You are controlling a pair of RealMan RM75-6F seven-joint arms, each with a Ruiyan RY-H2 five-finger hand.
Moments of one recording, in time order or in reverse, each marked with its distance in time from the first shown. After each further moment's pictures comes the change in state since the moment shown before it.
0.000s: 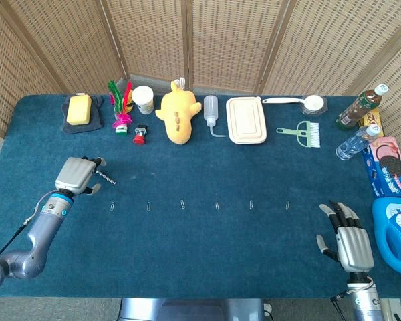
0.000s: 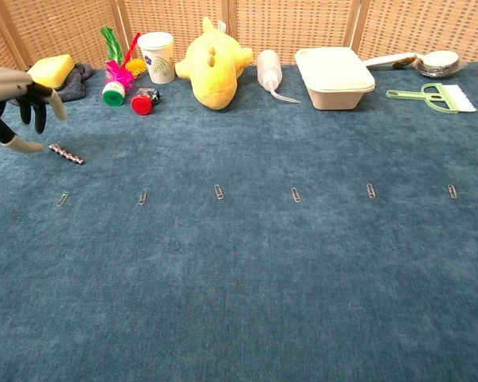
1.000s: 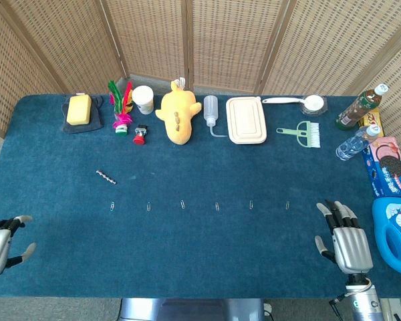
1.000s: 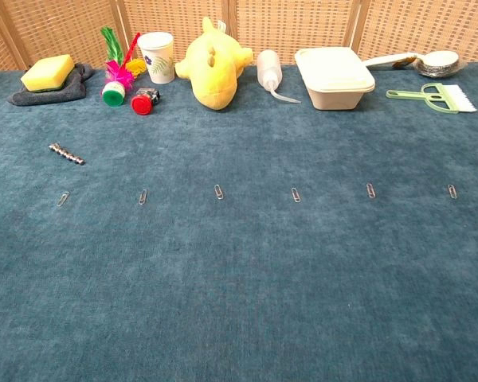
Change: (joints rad) left arm 0.561 0.221 0.289 -0.269 0.348 0.649 -0.232; right arm 0.000 0.049 -0.014 -0.101 -0.036 0.014 -0.134
